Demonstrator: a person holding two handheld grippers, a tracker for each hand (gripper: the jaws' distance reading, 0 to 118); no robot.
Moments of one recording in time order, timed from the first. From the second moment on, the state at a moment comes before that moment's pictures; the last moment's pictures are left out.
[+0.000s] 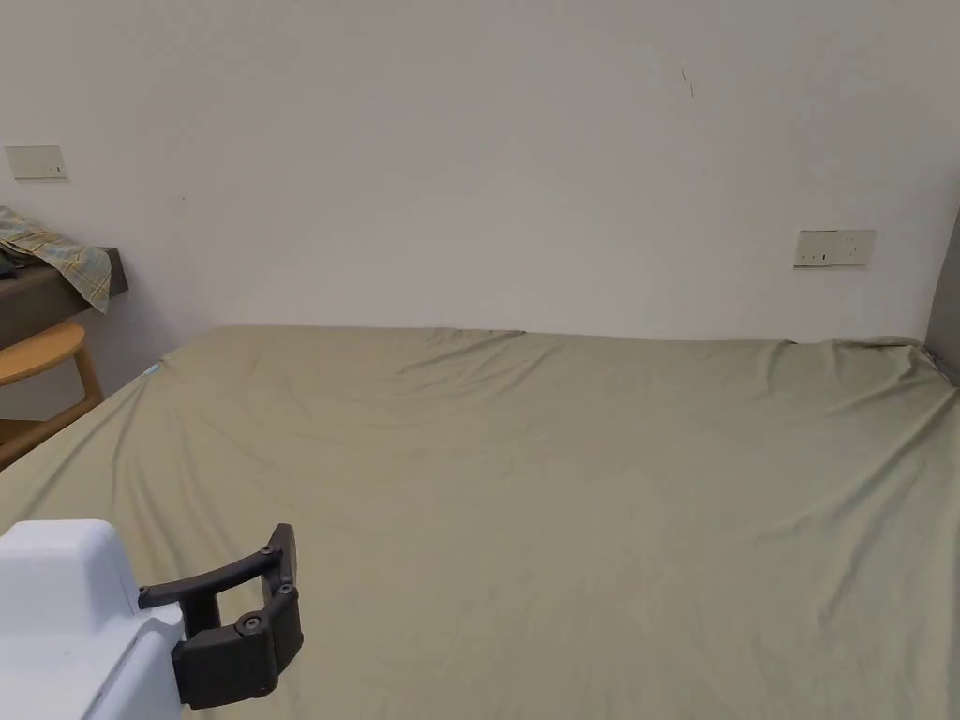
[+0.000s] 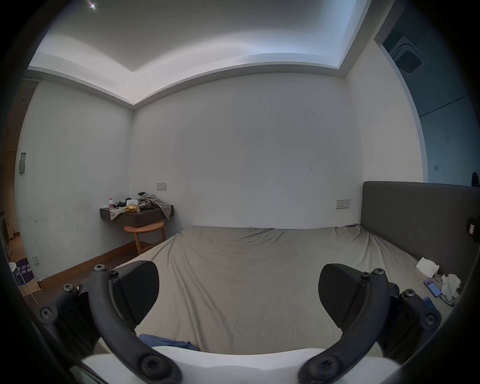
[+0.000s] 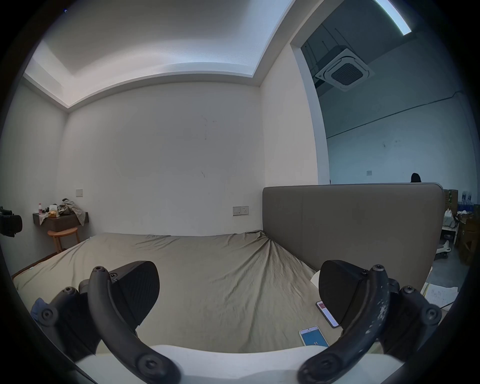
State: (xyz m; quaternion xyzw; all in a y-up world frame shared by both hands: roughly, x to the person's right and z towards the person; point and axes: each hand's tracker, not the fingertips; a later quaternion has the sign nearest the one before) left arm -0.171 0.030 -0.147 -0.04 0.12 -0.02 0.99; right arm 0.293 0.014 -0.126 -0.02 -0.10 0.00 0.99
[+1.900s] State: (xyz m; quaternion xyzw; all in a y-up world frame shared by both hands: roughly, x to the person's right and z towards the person) left arm -0.163 0.027 -0.163 -0.05 0.11 -0.05 0.99; right arm 0.286 0.015 -0.140 -0.02 -0.12 0.02 0.99
